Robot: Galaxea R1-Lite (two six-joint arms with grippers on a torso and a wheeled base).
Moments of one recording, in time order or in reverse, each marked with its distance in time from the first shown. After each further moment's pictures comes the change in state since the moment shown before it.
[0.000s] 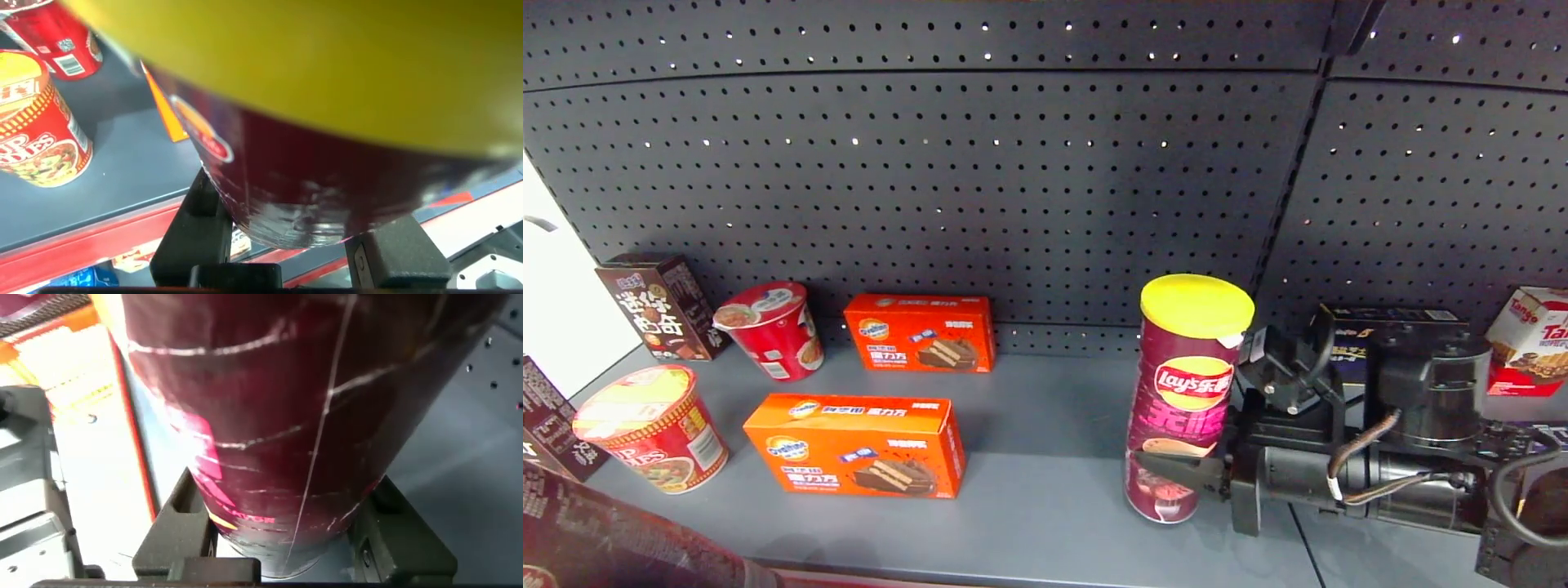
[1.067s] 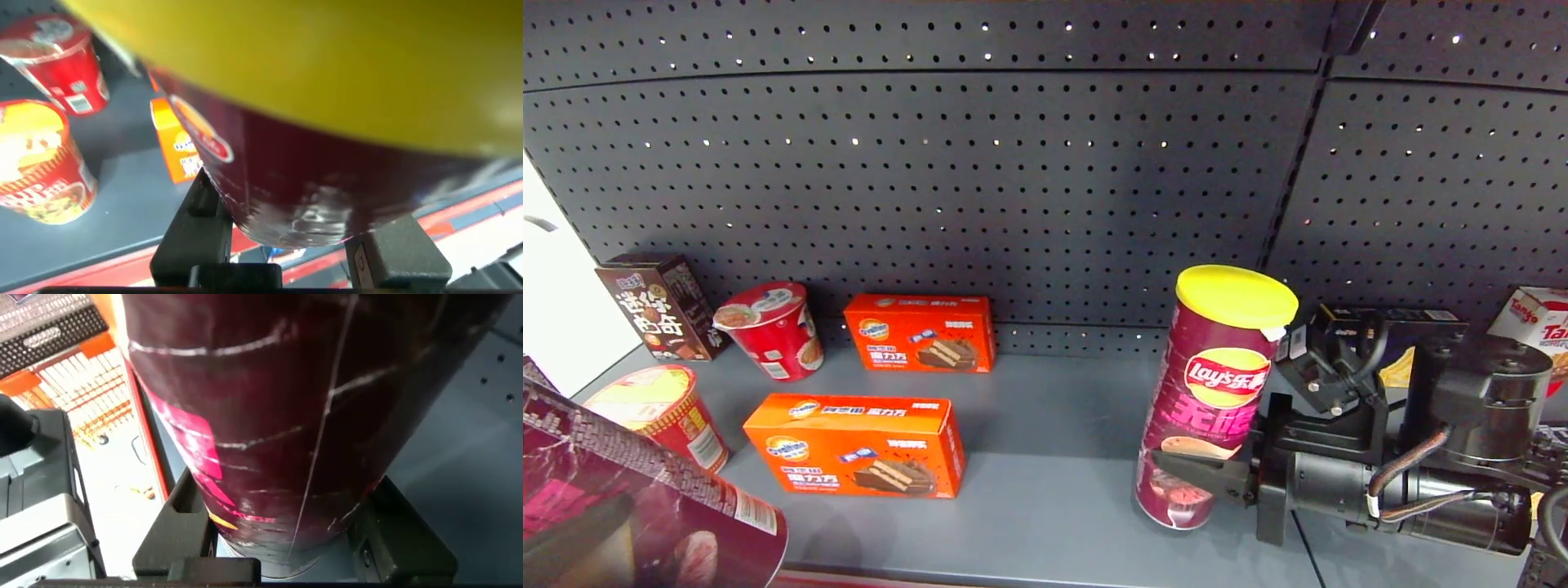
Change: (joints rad) left arm -0.049 0.098 -0.133 -0.030 0.044 -0.088; right arm -0.006 -0.044 0.072 -0.079 -0.002 0.083
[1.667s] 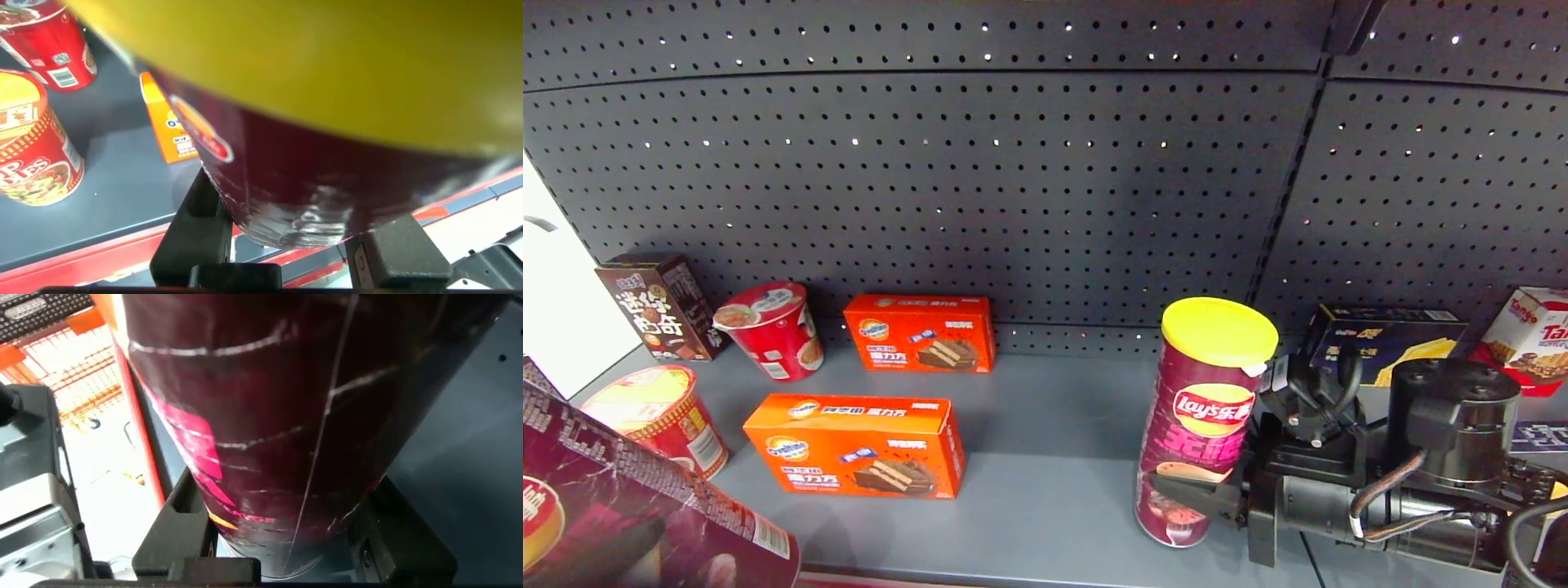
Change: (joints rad) left arm -0.004 0.010 0.047 0.002 0.000 0.000; right arm 0.003 0.055 0.053 -0.074 -0.005 -0.048
